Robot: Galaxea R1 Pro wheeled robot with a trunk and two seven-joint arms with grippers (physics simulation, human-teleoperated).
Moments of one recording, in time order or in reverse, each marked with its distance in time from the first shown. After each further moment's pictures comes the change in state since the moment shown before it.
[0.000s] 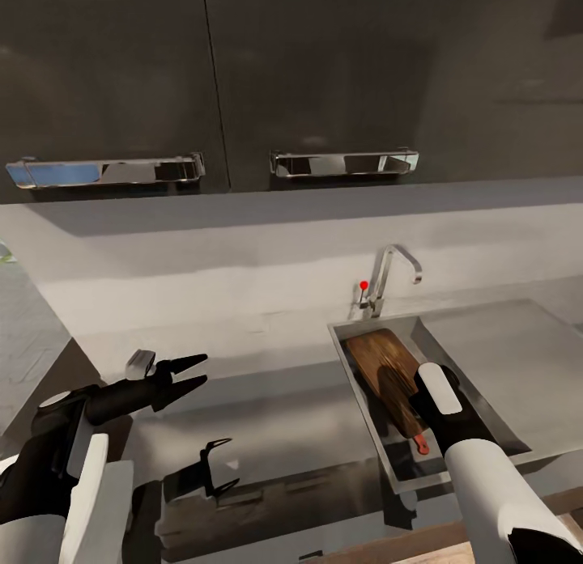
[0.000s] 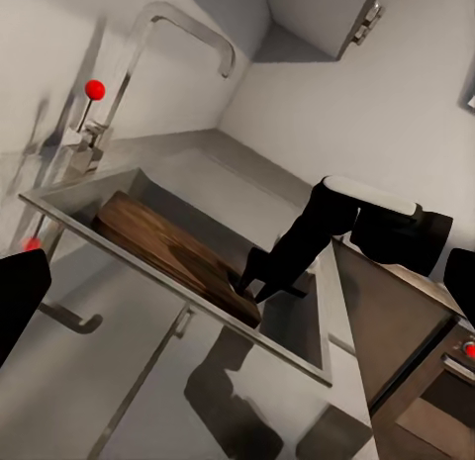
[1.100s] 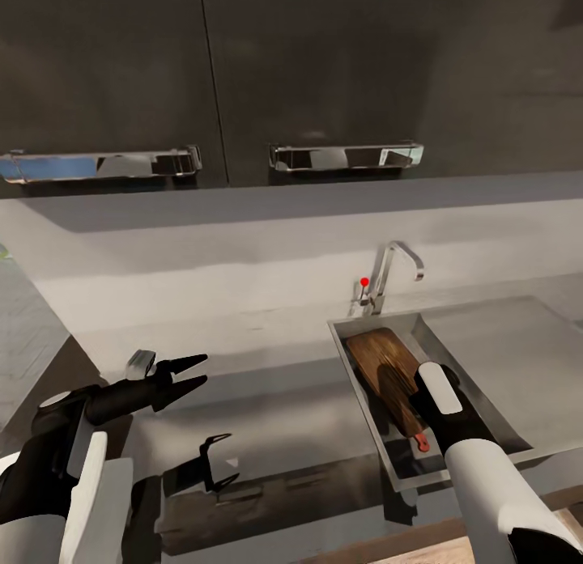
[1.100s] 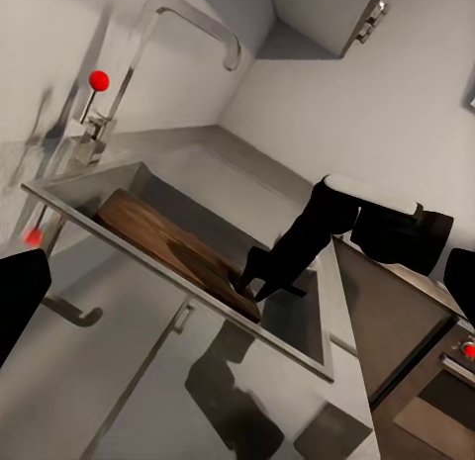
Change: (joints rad) left arm 0.000 0.000 -0.001 0.001 0.000 0.000 0.001; right arm 0.000 0.000 0.000 -0.005 0.000 0.002 0.000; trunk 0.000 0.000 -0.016
